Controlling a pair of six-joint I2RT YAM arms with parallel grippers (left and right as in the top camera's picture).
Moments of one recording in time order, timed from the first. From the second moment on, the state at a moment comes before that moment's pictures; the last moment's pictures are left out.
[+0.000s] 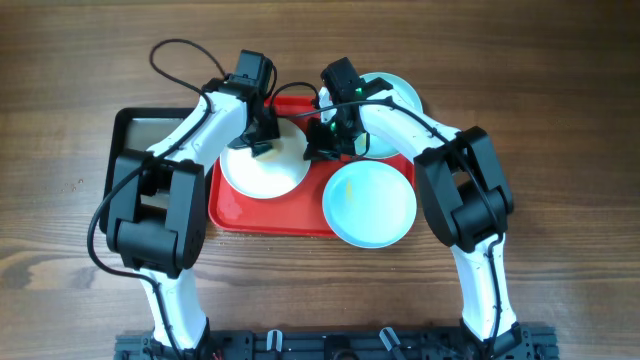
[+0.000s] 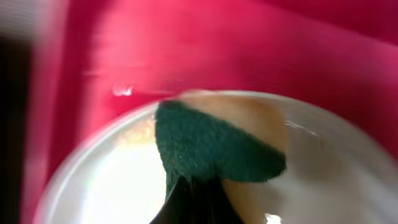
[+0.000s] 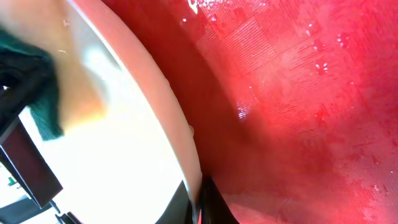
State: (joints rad) left arm -0.27 2.05 1.43 -0.75 -0.11 -0.46; right arm 0.49 2.29 1.66 -0.74 -0.56 0.47
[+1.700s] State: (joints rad) left arm -0.09 2.06 1.93 -1.37 0.37 -0.33; right arm 0.47 2.28 1.66 -0.82 -0.57 0.44
